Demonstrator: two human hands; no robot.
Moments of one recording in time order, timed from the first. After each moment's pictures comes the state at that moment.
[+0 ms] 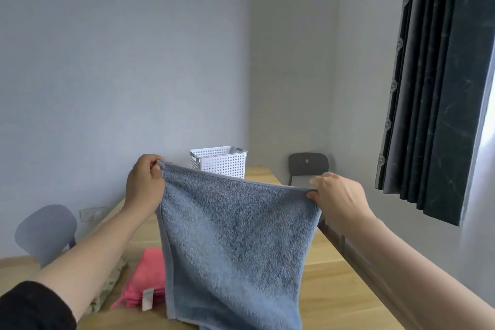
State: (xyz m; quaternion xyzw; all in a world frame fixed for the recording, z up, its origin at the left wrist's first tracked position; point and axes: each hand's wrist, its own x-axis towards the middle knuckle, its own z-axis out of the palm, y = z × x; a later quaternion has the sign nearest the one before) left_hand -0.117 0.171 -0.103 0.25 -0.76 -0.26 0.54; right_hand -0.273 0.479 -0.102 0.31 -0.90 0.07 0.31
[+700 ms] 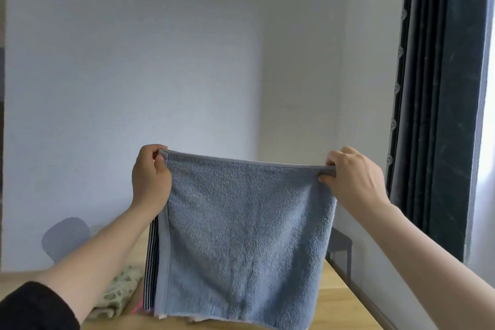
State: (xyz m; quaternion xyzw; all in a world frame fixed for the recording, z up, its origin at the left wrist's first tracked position) left_hand -0.042 0.204 -0.050 0.18 -0.67 -0.29 0.67; right_hand -0.193 0.503 -0.014 0.29 -0.84 0.18 0.43
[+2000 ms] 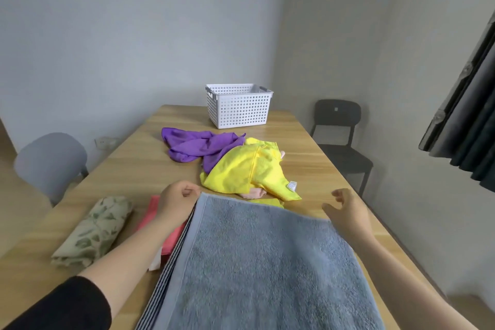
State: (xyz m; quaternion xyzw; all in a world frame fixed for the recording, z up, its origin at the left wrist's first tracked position) left_hand -0.186 0.106 -0.282 0.34 -0.80 -0.40 0.30; right_hand -0.361 0.393 -0.263 0.17 -0.90 0.40 0.03
